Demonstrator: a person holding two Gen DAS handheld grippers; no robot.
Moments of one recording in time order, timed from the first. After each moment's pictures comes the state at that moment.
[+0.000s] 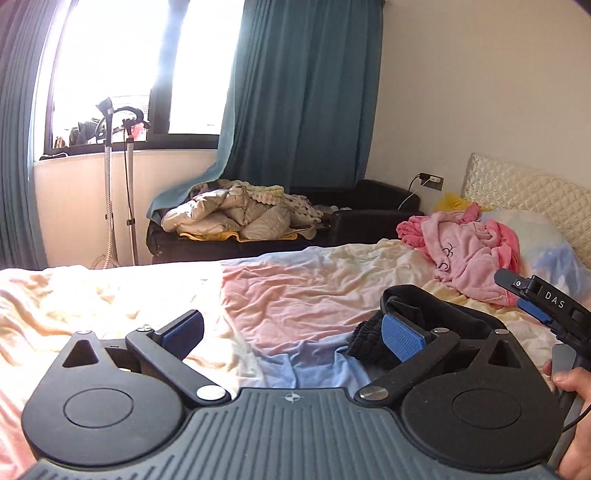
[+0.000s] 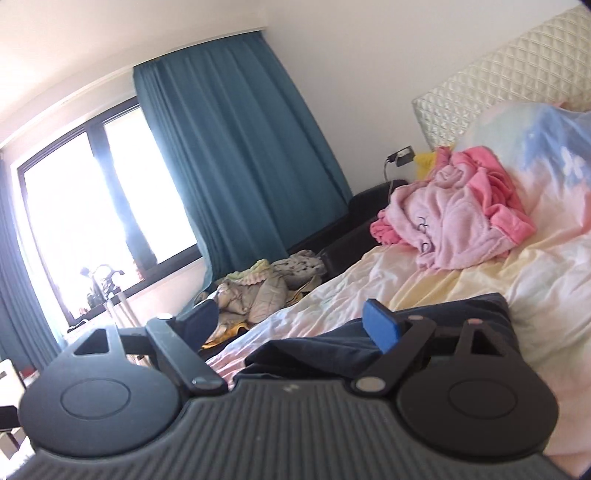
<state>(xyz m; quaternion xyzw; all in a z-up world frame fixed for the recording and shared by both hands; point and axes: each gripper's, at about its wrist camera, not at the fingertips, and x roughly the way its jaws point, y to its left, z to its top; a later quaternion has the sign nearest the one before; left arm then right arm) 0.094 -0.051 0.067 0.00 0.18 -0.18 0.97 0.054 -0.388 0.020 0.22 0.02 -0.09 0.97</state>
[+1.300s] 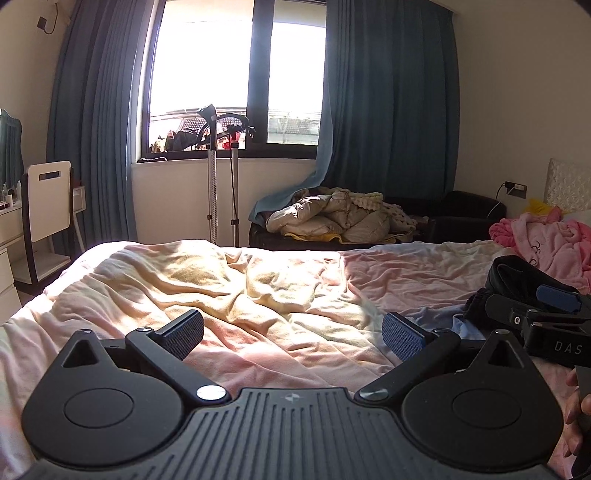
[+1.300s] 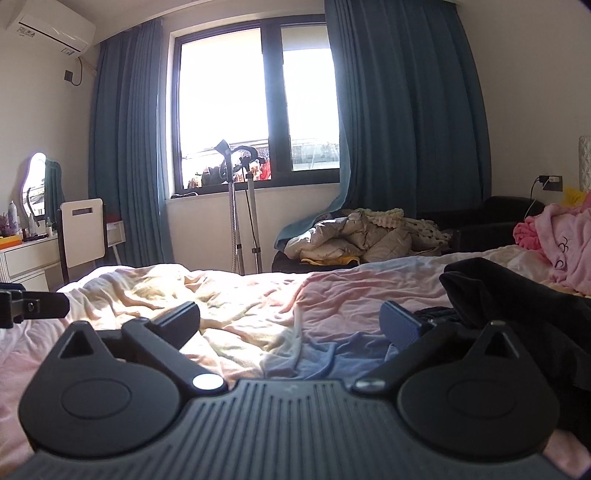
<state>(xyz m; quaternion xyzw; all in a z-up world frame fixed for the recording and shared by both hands) 0.036 0.039 0.008 0.00 0.16 -0.04 0.99 0.056 -0.218 -0.013 0.04 0.08 0.08 0.99</state>
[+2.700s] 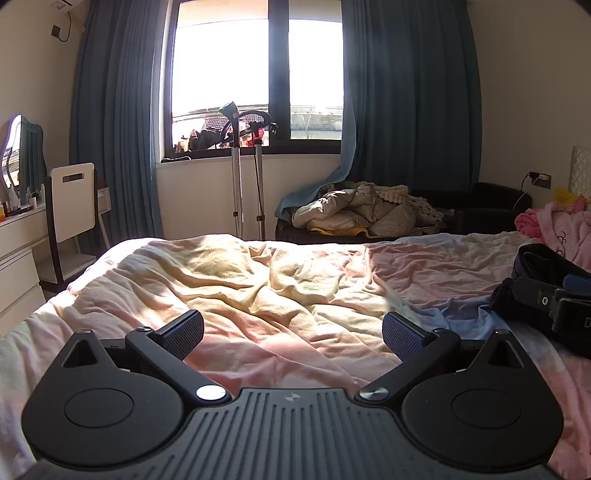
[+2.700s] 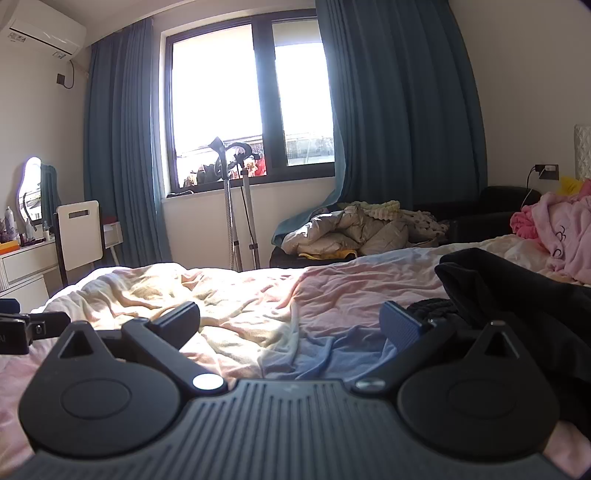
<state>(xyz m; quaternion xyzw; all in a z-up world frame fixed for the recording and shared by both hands) 0.035 0.032 0.000 0.02 0.16 0.01 0.99 0.061 -0.223 -0.016 0.06 0.09 0.08 0.99</state>
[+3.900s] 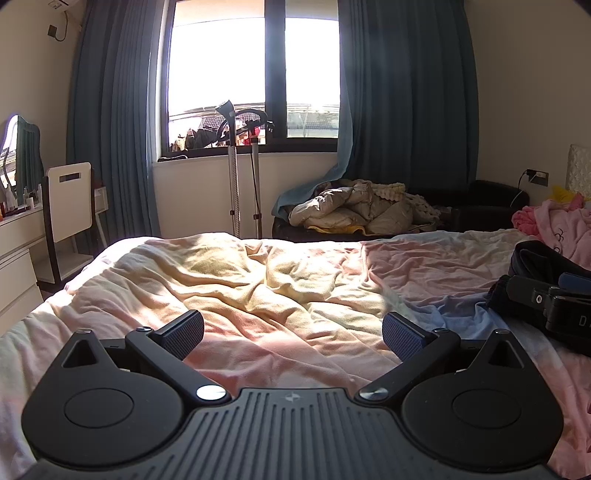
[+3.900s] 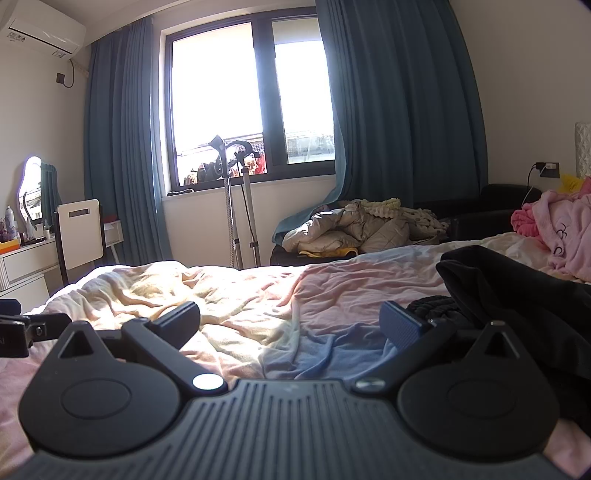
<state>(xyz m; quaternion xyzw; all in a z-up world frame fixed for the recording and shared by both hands) 0.036 0.032 0.000 0.02 0.17 0.00 0.99 0.063 -0.221 -0.016 0.06 0.10 0.08 0.99</state>
